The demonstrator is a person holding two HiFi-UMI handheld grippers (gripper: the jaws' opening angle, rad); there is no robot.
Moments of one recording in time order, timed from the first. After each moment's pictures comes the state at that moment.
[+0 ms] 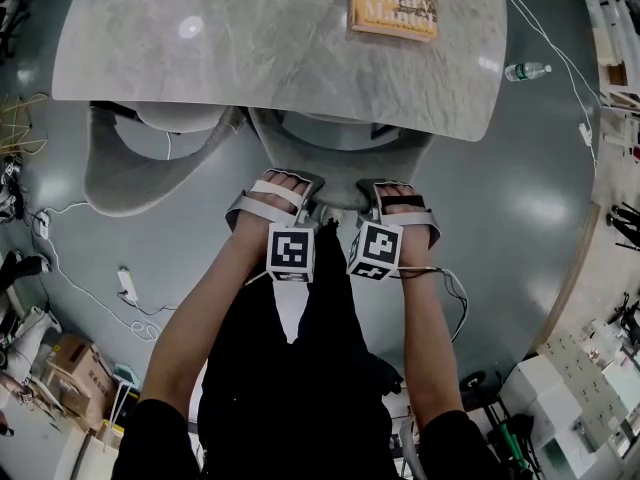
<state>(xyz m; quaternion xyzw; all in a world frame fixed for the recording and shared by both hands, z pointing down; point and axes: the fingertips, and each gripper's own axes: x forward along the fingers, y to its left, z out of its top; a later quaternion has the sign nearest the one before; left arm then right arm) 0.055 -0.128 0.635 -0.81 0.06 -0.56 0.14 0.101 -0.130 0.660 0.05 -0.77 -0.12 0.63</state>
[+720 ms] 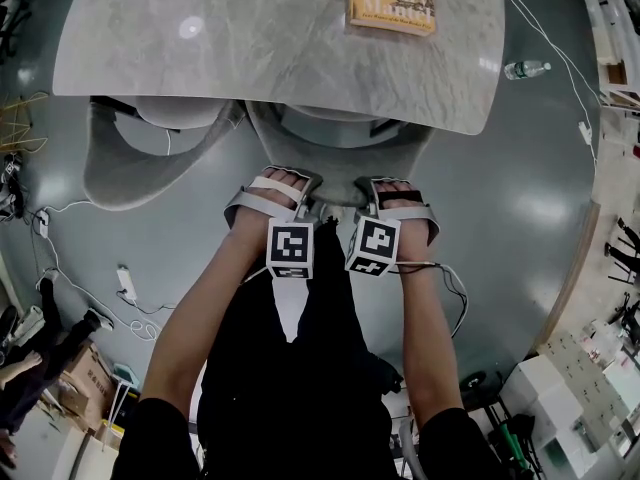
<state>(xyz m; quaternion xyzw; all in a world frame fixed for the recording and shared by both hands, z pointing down) 0.055 -0.127 0.640 -0.80 0.07 -0.57 0.16 0.102 -0.120 0.663 0.04 -0.76 -0.11 0.63</state>
